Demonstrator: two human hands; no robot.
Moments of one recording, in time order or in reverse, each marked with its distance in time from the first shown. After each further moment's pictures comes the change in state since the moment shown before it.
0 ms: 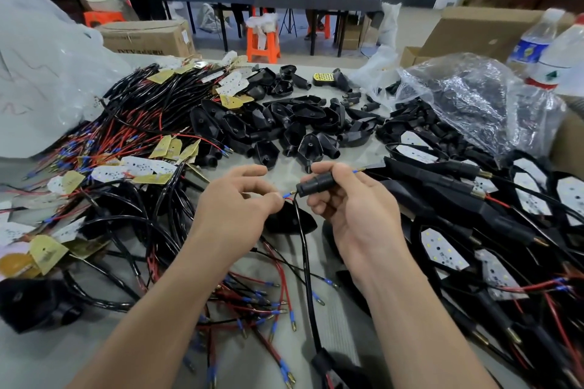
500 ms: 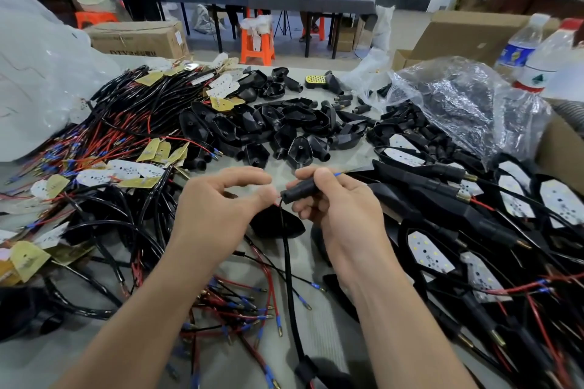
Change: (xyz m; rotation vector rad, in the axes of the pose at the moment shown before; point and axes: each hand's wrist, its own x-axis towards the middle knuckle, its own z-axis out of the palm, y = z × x) left_hand -0.002 0.003 -0.003 -0.108 0.051 0.125; right_hand -0.001 -0.003 -0.001 -0.099 -0.039 -0.006
